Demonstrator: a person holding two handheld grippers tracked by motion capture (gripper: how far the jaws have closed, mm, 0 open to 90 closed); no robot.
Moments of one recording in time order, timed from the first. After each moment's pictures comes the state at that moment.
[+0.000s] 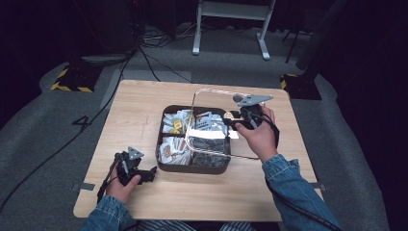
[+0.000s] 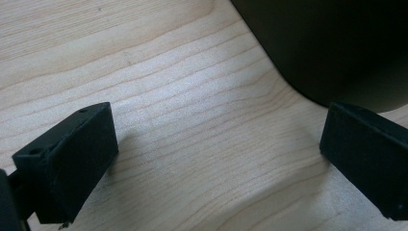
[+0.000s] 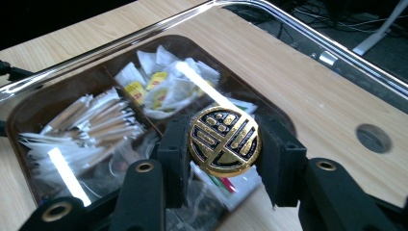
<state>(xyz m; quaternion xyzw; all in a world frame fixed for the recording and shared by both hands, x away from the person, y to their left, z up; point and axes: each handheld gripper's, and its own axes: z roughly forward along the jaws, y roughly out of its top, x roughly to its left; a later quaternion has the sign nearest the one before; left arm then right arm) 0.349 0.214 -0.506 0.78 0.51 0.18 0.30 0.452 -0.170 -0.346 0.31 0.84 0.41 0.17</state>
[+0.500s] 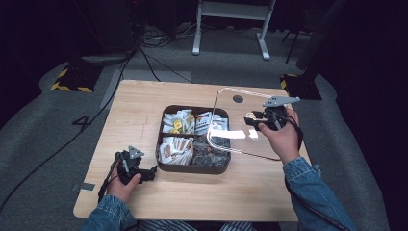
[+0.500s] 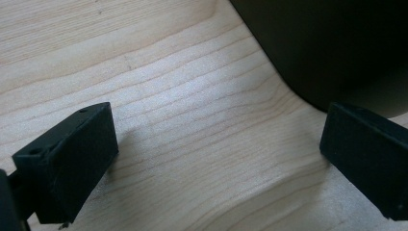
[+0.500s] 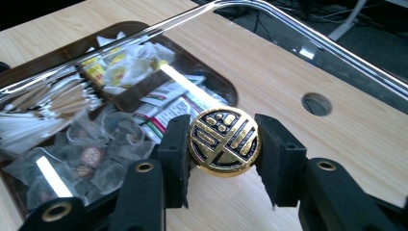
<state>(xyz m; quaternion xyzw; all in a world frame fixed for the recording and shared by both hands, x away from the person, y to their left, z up) 0.351 0.213 -0.506 0.78 0.51 0.18 0.30 0.450 -0.234 -0.343 0.34 0.83 0.40 0.19</state>
